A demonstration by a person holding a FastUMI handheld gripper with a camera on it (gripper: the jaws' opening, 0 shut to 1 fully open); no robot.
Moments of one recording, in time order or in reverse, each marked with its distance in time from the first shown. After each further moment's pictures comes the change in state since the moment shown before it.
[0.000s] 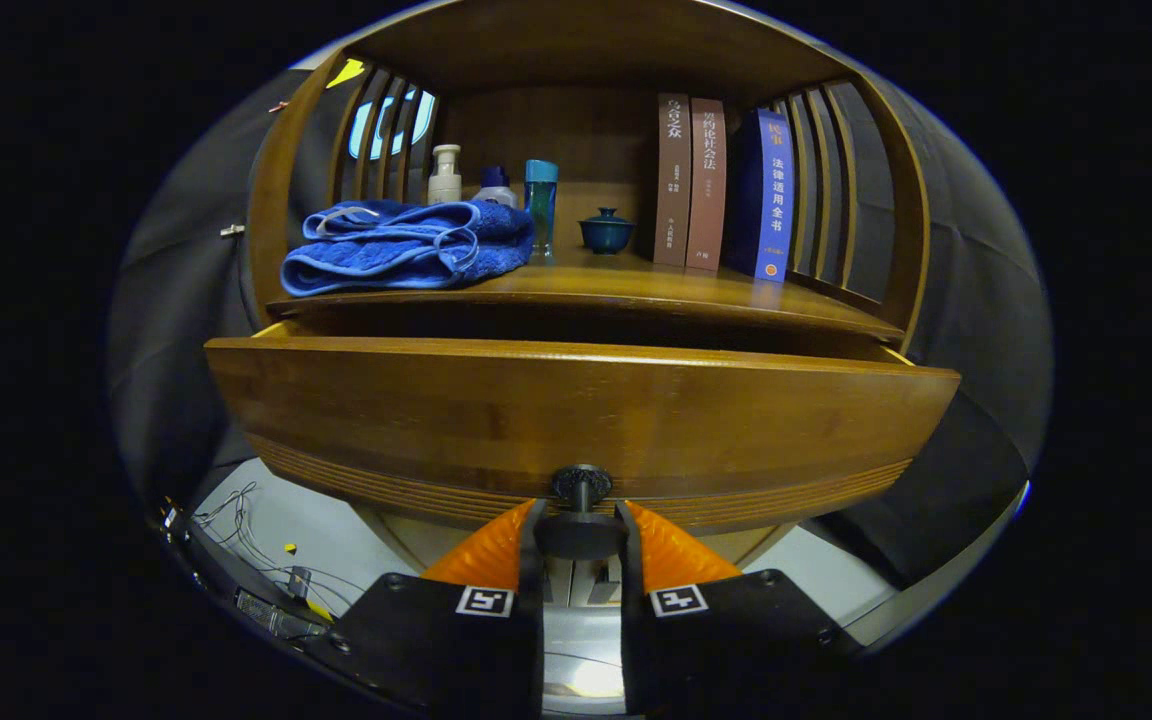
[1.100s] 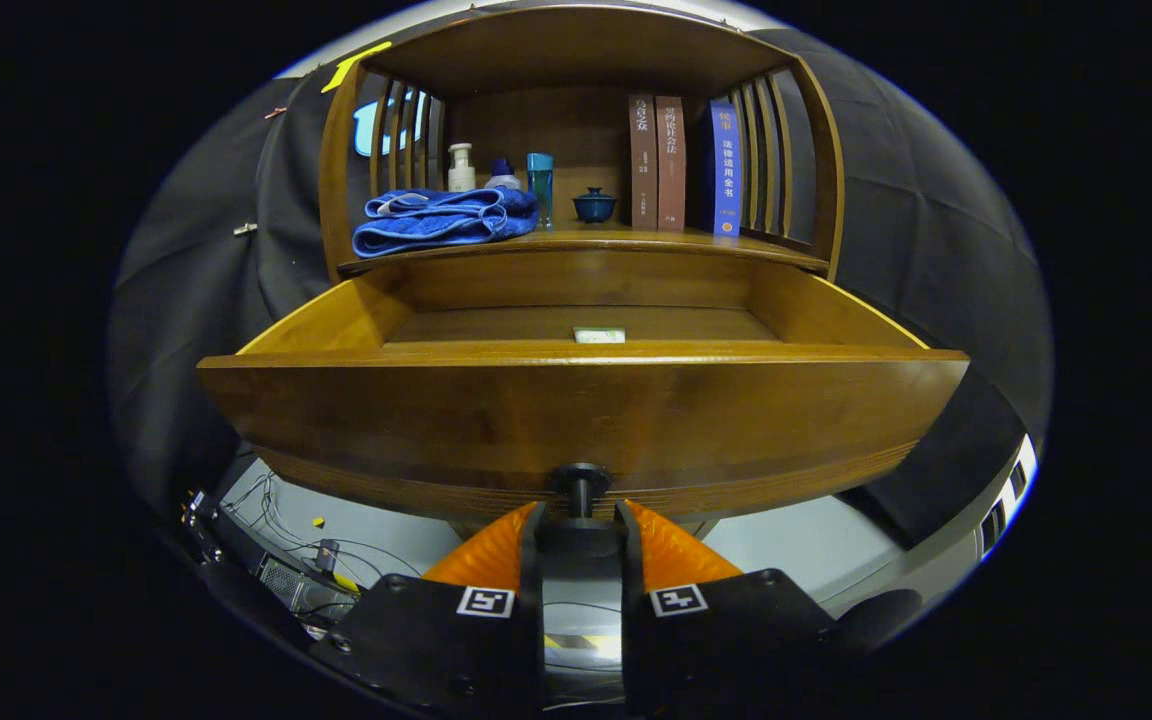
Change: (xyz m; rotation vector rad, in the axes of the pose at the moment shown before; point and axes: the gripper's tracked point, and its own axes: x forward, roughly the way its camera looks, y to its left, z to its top) arm -0.095 0.000 -0.058 0.043 0.069 0.011
